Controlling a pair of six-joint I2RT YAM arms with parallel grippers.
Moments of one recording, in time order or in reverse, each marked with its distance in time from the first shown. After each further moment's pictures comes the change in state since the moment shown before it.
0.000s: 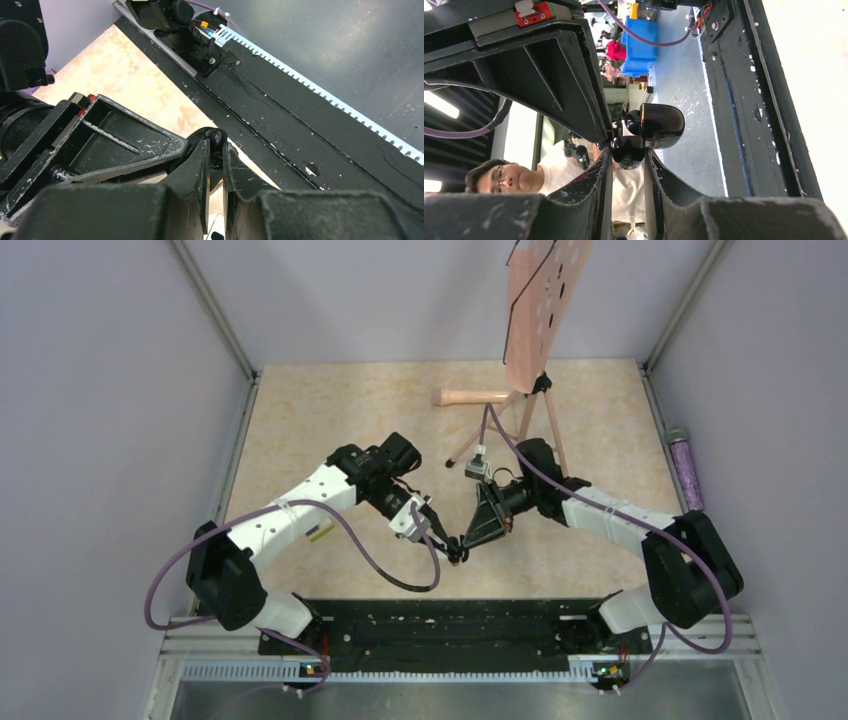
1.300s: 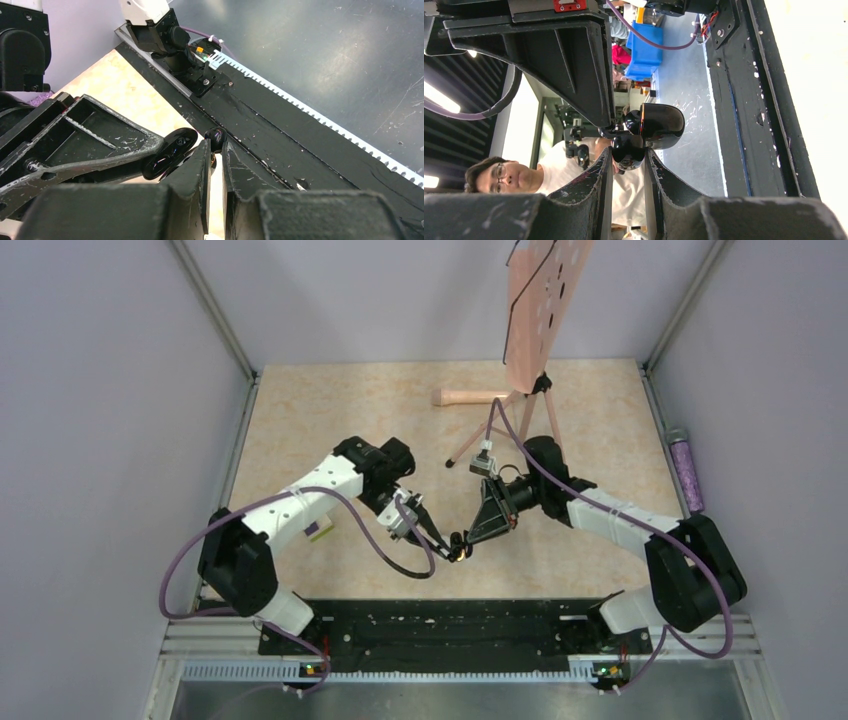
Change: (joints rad) left arm 0.051 0.077 0.028 -0.263 0.128 0.294; right arm -0.041 -0.023 -0.039 0.140 -0.035 0.095
